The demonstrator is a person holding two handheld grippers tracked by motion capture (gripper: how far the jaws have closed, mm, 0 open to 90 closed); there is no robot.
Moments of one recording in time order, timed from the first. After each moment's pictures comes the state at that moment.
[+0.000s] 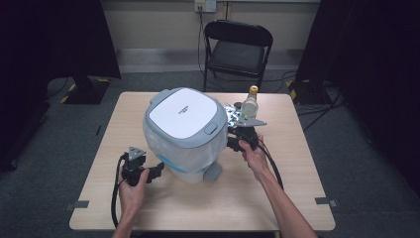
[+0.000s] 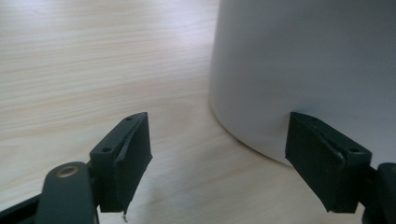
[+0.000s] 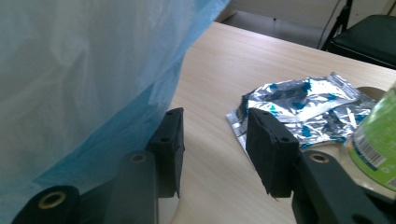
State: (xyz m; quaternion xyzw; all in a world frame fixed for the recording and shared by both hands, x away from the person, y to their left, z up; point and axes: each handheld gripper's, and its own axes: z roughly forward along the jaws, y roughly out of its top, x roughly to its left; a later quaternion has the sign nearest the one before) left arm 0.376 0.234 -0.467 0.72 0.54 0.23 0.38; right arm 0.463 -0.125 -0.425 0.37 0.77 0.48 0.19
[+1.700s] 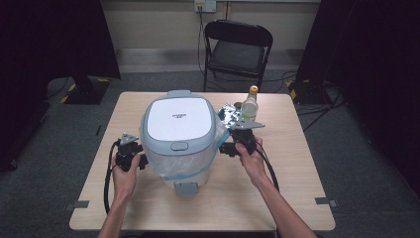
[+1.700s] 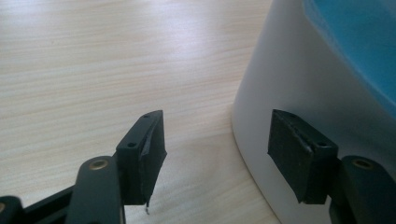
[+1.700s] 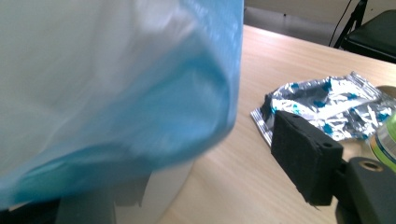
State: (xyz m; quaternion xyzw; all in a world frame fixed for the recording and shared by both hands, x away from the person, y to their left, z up) left arm 0.411 0.254 -0.452 0.72 0.53 0.20 0.41; right arm 0.444 -0.111 -0.410 0.37 0.77 0.48 0.18
